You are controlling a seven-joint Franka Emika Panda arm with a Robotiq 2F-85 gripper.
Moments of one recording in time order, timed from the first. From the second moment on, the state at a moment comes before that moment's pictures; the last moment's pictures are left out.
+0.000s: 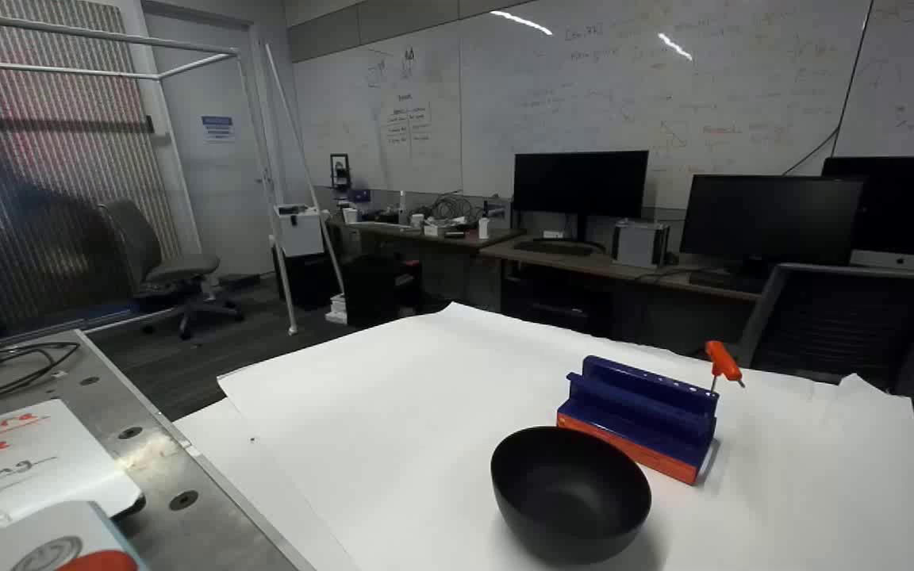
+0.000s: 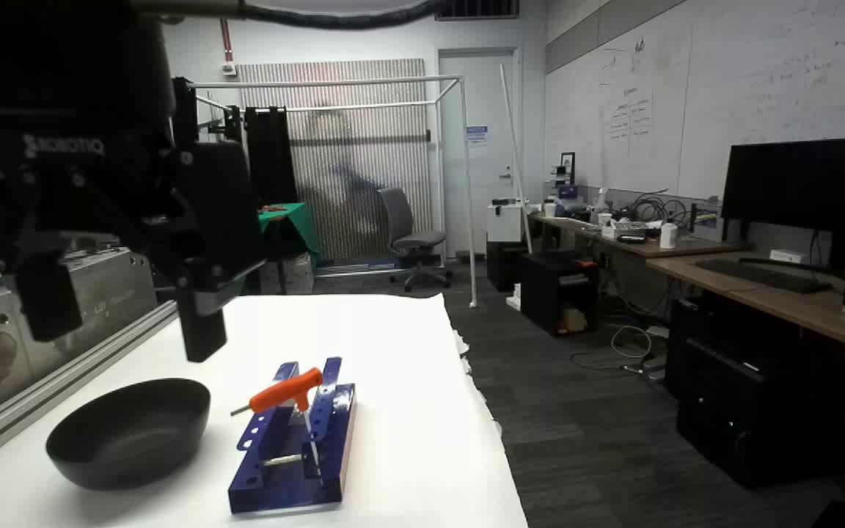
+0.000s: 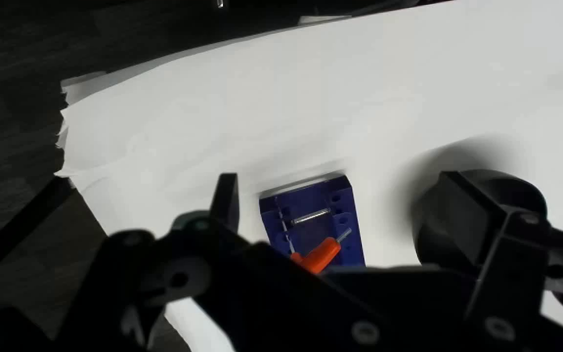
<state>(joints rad) -0.09 -0.95 -0.11 -2.72 -0.03 1.84 -0.03</state>
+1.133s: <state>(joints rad) -0.10 -0.63 0.08 -2.60 -0.05 2.06 0.23</state>
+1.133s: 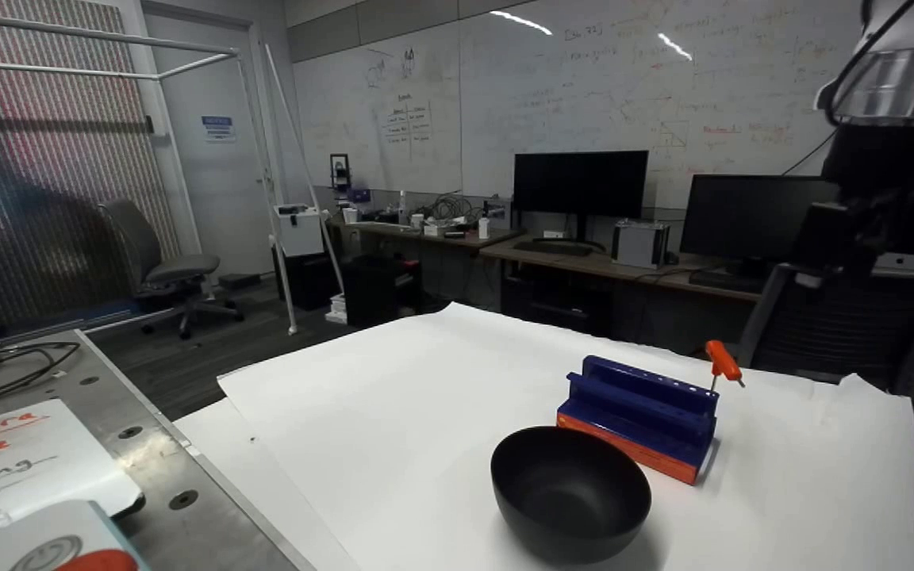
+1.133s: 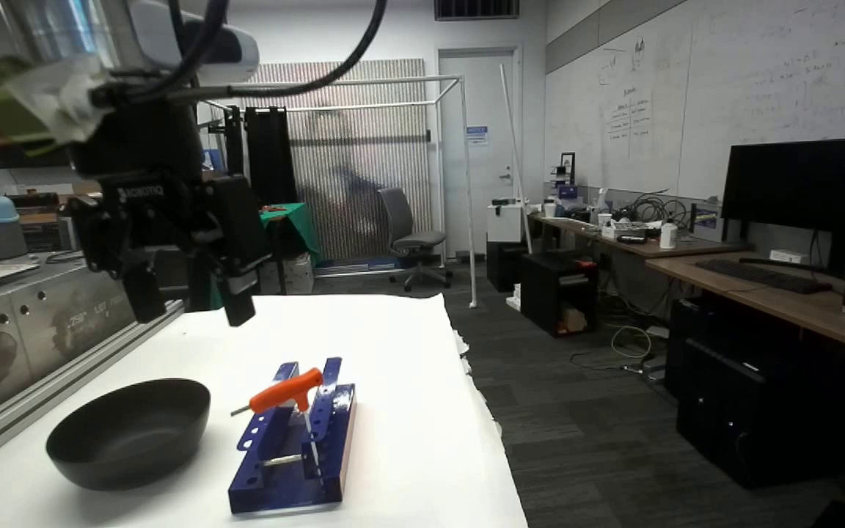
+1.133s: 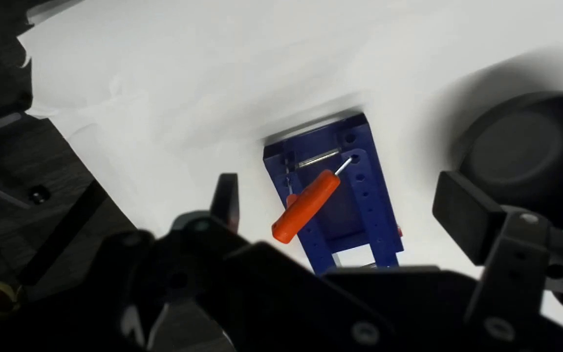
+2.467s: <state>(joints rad) -0.11 -0.04 0.04 -2.31 -0.16 2.13 0.68</state>
